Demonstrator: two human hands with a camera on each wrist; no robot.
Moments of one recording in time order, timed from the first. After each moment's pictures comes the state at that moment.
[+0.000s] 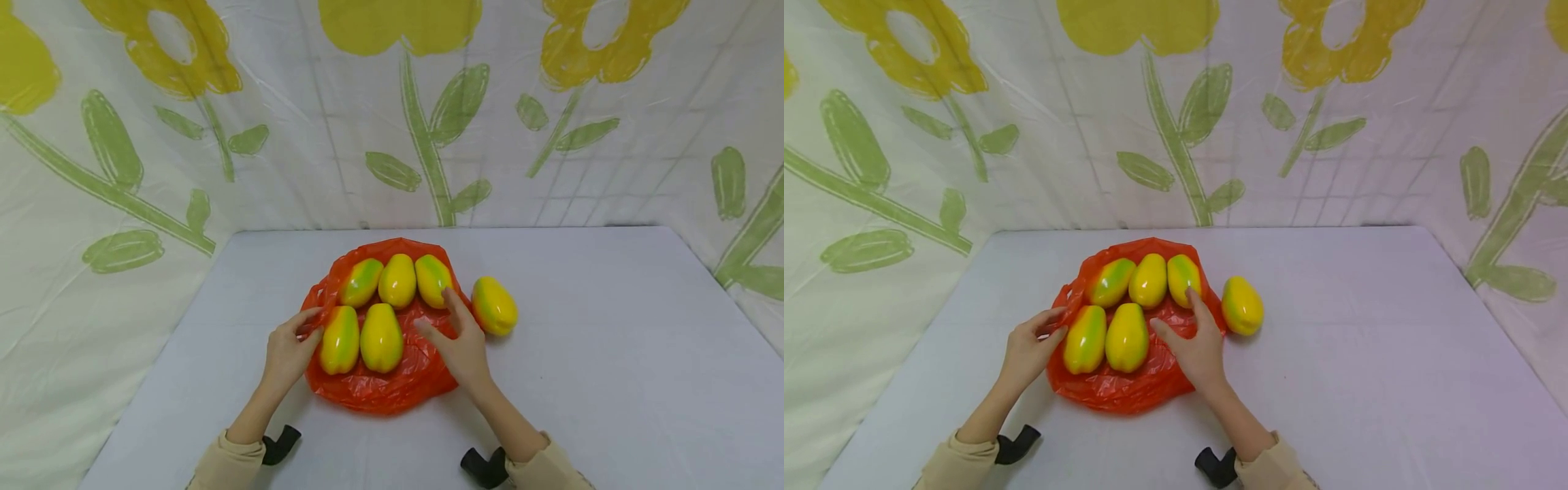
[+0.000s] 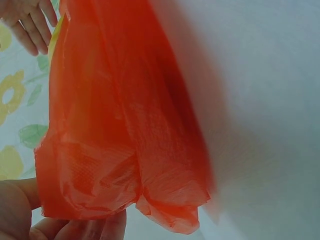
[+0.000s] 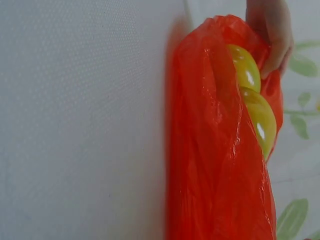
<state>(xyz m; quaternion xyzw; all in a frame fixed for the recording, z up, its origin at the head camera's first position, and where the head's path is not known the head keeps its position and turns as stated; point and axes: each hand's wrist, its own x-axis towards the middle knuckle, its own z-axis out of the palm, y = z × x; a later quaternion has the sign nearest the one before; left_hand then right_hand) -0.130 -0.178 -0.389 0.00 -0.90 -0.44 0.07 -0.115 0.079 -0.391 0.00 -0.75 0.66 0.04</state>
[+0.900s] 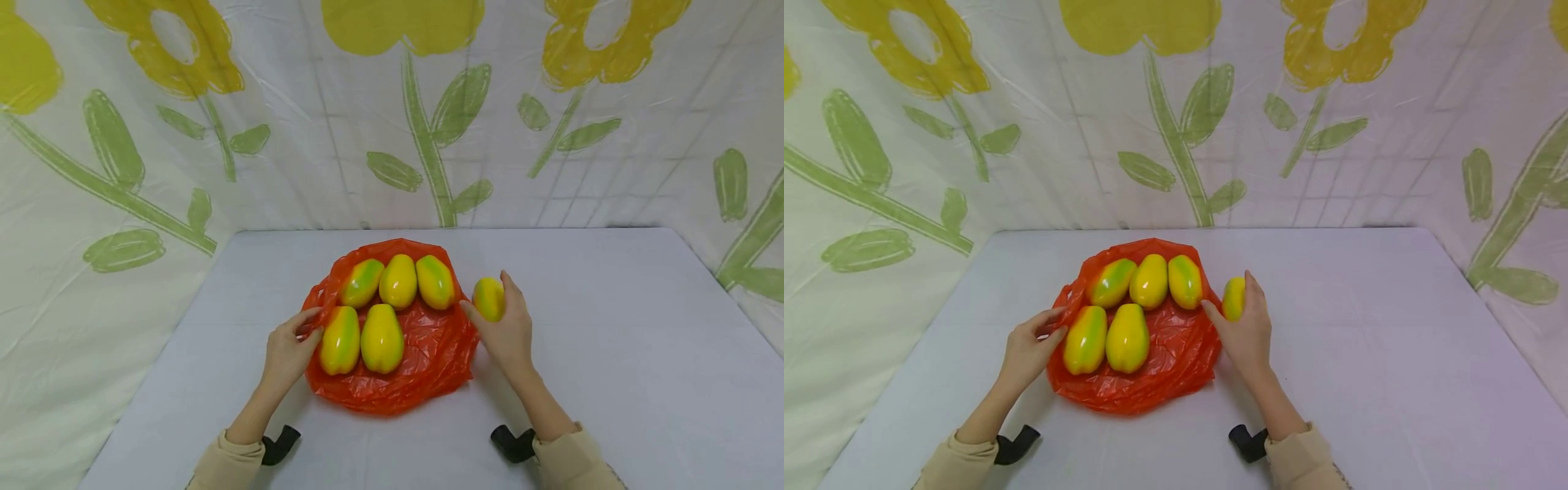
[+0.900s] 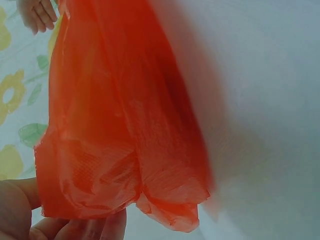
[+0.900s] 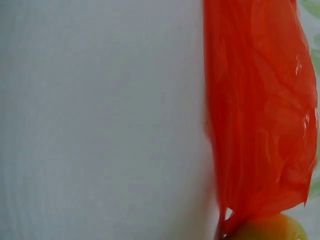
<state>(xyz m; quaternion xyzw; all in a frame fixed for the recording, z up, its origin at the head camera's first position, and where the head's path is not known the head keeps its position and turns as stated) -0.130 -0.180 -0.393 -0.01 -0.90 -0.44 0.08 -0.138 0.134 -0.400 -0.08 -0.86 0.49 0.13</state>
